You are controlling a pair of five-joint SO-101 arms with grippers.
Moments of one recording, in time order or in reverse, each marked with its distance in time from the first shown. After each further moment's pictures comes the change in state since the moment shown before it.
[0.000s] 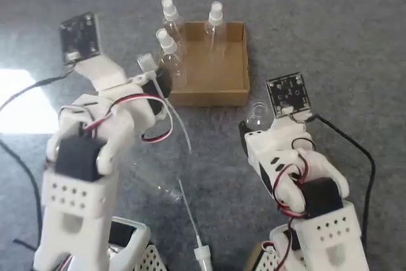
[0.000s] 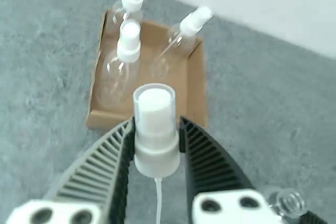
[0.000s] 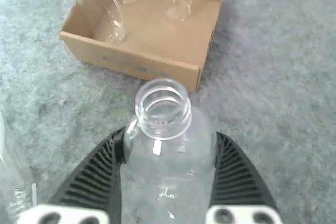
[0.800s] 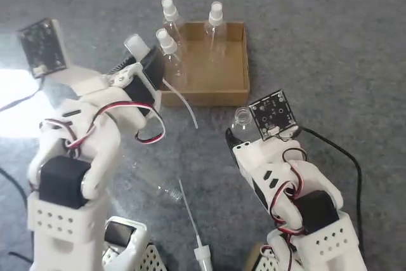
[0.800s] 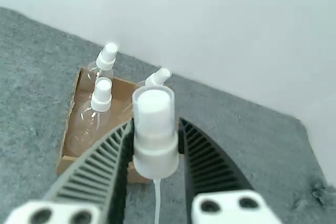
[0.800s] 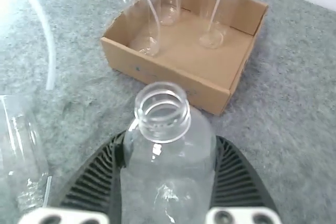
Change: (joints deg) left arm 0.7 -4.1 -3.6 -5.1 3.5; right arm -6.8 -7.3 6.3 -3.9 4.7
